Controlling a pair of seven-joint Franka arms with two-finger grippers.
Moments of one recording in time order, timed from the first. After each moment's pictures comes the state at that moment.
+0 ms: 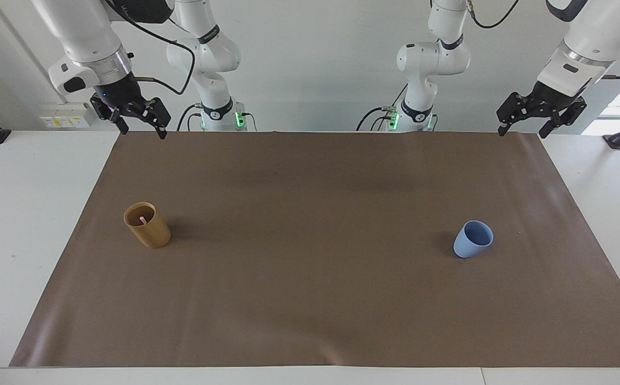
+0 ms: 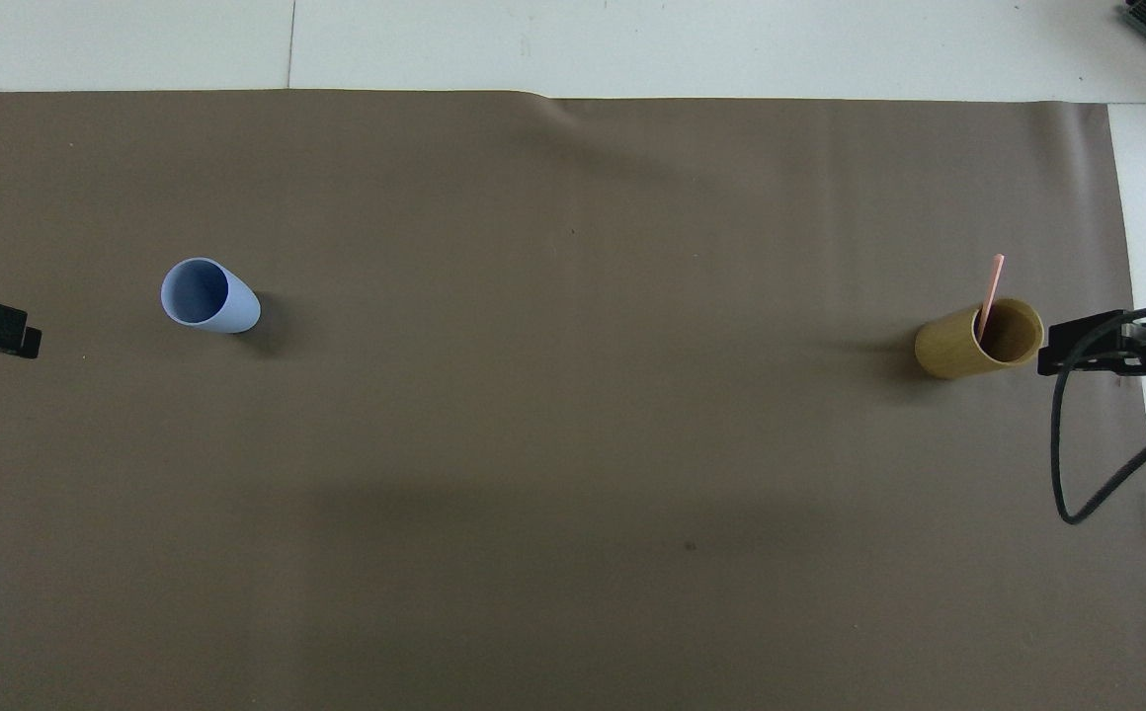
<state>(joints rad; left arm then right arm) -0.08 -0.02 0.06 -1.50 -0.01 1.46 0.10 -0.04 -0.09 0.01 -1.67 0.01 1.55 0.14</state>
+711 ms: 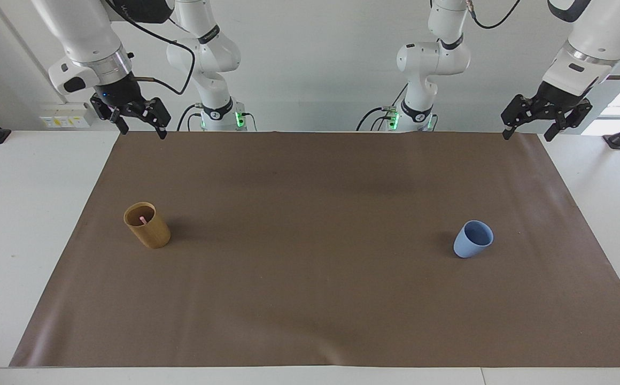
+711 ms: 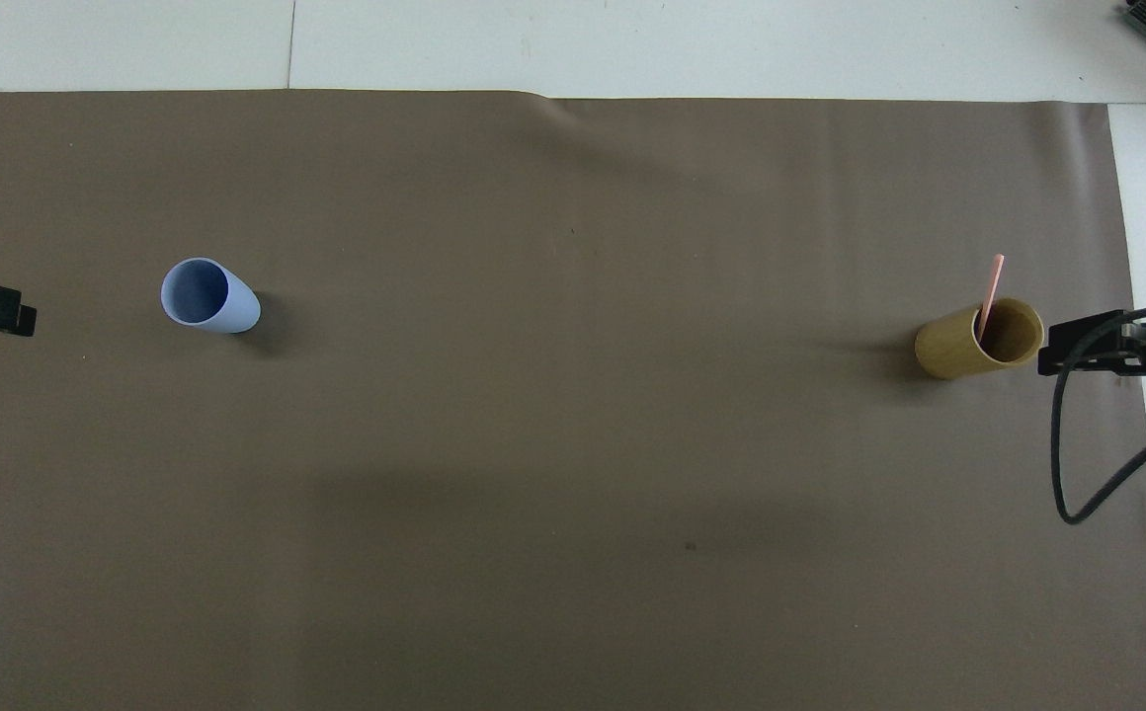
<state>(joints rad) -0.07 -0.01 0.07 -1.56 -0.01 1.59 0.12 -0.04 -0.09 0.01 -1.67 0.01 1.55 0.14</state>
